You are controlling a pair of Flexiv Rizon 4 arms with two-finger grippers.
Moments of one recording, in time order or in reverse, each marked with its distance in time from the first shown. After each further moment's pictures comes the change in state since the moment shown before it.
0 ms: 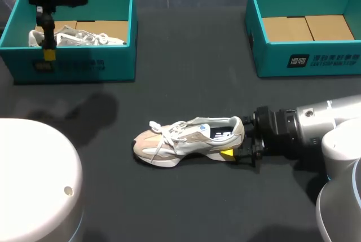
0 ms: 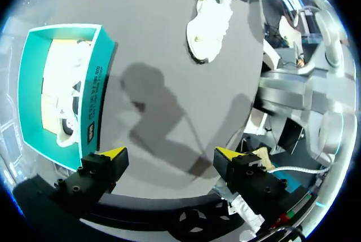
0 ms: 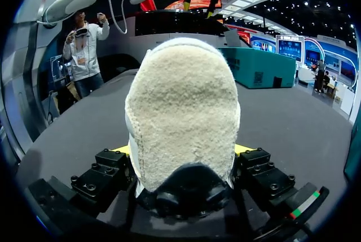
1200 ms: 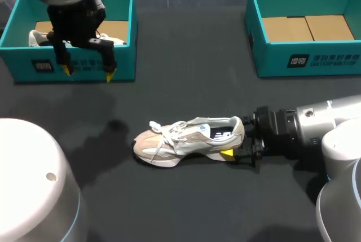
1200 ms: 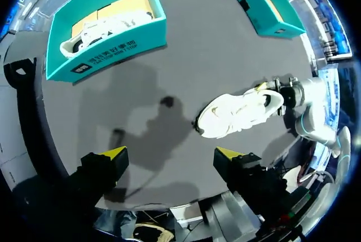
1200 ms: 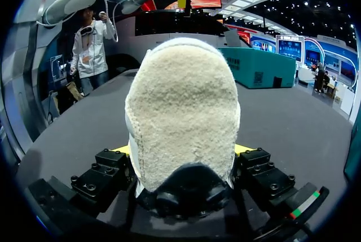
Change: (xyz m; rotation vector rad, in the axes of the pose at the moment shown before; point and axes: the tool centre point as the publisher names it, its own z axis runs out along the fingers) left arm 0.093 -0.084 0.034 0.304 -0.034 -1.000; right arm 0.000 0.000 0.000 0.000 0.000 0.000
